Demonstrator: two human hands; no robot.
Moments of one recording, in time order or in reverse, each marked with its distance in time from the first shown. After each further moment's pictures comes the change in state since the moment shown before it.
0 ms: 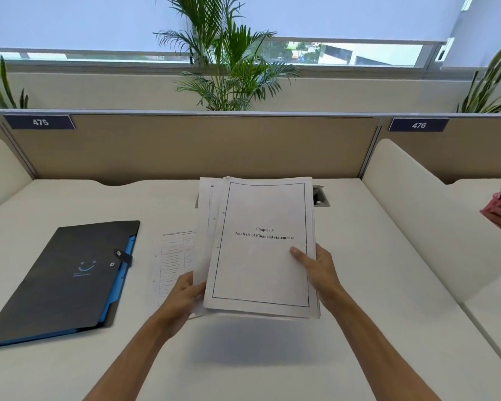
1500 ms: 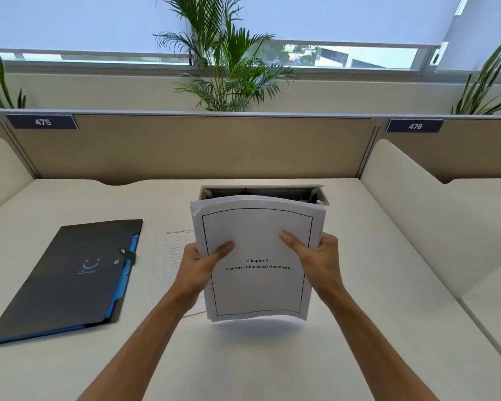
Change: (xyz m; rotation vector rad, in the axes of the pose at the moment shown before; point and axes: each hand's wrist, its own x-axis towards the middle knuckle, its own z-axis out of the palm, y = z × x) left_hand 0.000 0.054 0.028 -0.022 0.178 0.276; right_hand -0.052 -0.056 0.031 0.003 0.026 -0.344
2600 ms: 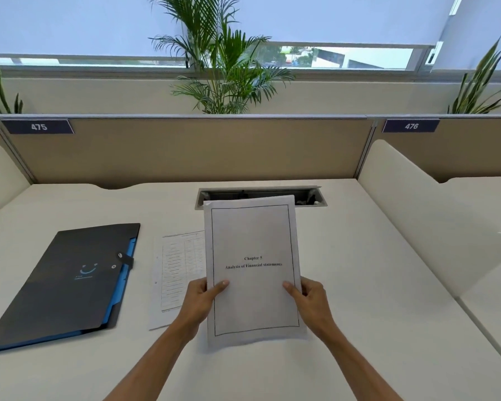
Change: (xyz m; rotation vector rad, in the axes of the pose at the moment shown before) left_hand -0.007 -0.080 -0.012 0.118 0.024 -0.288; right_hand -0.026 0.121 -0.030 -0.311 -0.073 0.260
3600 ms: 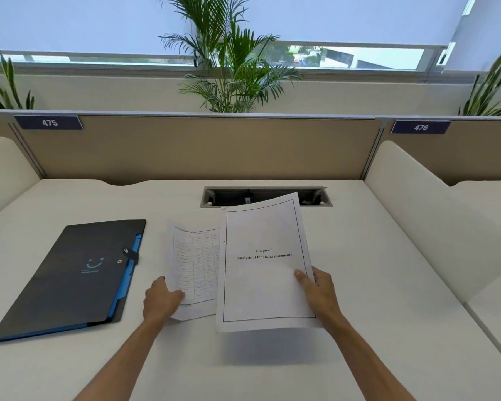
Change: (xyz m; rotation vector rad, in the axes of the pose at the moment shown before) left_hand 0.030 -0.026 -0.073 0.584 0.402 -0.203; right_hand 0.019 -0.009 -0.006 0.030 0.060 0.082
